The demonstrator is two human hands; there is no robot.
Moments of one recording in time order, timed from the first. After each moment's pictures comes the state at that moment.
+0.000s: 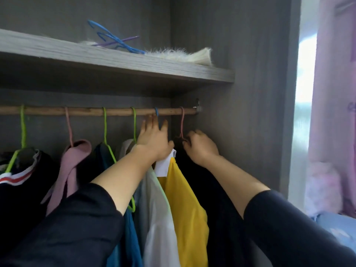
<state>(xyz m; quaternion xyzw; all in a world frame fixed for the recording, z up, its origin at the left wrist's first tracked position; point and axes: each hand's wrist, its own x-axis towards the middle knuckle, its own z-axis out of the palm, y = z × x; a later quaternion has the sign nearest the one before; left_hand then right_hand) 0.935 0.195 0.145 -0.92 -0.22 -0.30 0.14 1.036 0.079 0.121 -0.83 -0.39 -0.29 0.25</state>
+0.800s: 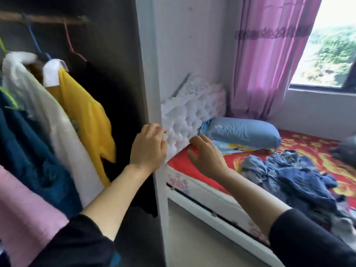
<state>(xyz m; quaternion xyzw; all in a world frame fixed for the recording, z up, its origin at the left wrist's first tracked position) 0.851 -0.083 -0.087 -0.92 0.09 -0.38 -0.10 0.889 -0.267 -0.118 -0.90 -0.23 -0.25 0.28</state>
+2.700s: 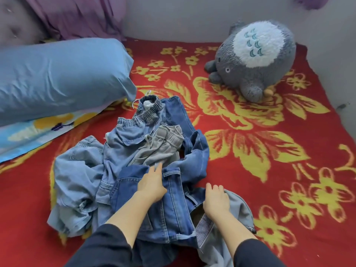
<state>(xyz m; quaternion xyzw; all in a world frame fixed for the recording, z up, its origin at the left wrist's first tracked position) 1.401 -0.928 -0.528 -0.93 0.19 0.32 -0.07 1.269 -1.090 -0.577 -0.92 0.29 0.25 0.06</state>
